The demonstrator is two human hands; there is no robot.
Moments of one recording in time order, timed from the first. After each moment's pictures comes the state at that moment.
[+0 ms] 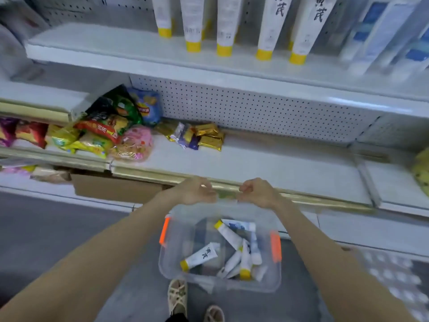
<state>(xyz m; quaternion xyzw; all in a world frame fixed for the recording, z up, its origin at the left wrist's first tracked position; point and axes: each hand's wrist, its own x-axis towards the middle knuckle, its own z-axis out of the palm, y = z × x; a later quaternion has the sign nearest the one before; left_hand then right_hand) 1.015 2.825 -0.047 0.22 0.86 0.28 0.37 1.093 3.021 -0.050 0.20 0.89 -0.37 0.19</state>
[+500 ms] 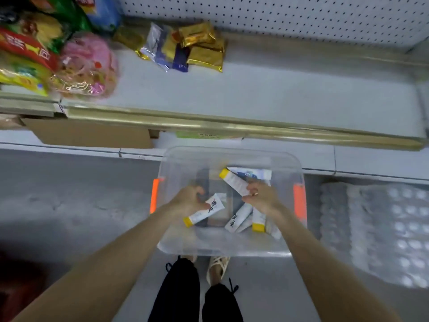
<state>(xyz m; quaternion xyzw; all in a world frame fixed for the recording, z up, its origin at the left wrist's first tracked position) 1.034 2.807 -0.276 0.11 0.82 0.24 0.52 1.126 3.003 -0.269 0.38 0.79 -0.41 0.25</state>
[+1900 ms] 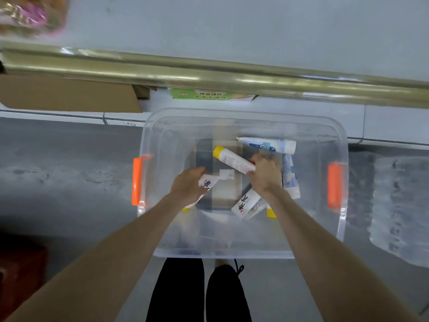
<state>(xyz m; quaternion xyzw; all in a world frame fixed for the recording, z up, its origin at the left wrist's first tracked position) 1.045 2.807 -0.391 0.13 0.86 0.18 0.45 1.111 2.993 -0.391 0.30 0.90 -0.18 0.25</state>
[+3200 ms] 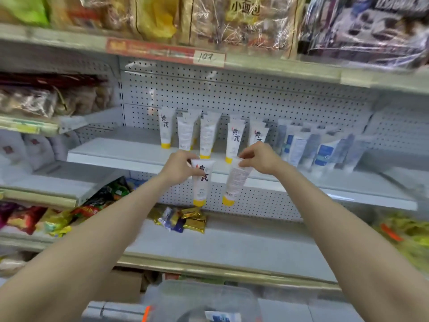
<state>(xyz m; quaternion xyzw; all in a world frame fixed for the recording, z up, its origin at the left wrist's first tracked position) 0.983 2.834 0.191 0.31 0.85 0.43 -0.02 1.065 3.046 0.237 0.05 0.96 -0.23 -0.13</state>
